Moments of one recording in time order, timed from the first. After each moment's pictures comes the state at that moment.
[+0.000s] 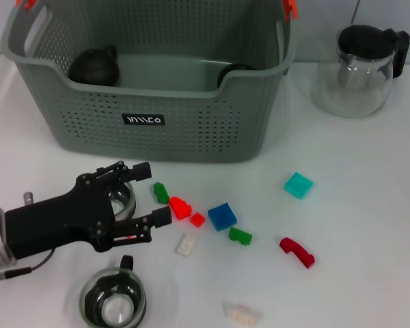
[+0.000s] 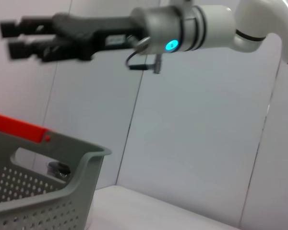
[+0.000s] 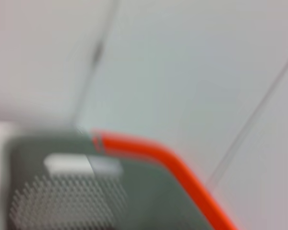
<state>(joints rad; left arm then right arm) -0.39 -2.11 0.45 0.52 1.99 1.81 -1.09 0.94 2.10 -1.24 -1.07 -2.13 -0.88 1.83</state>
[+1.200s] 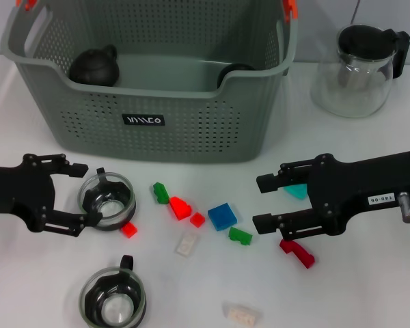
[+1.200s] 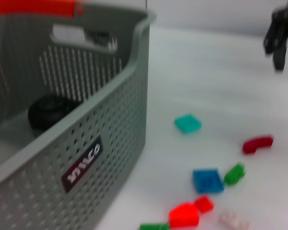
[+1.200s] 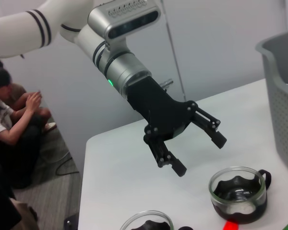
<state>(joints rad) -0.43 -2.08 0.59 1.09 2.30 1.76 -1.35 0.50 2.09 -1.08 -1.06 -1.90 -1.71 1.75</state>
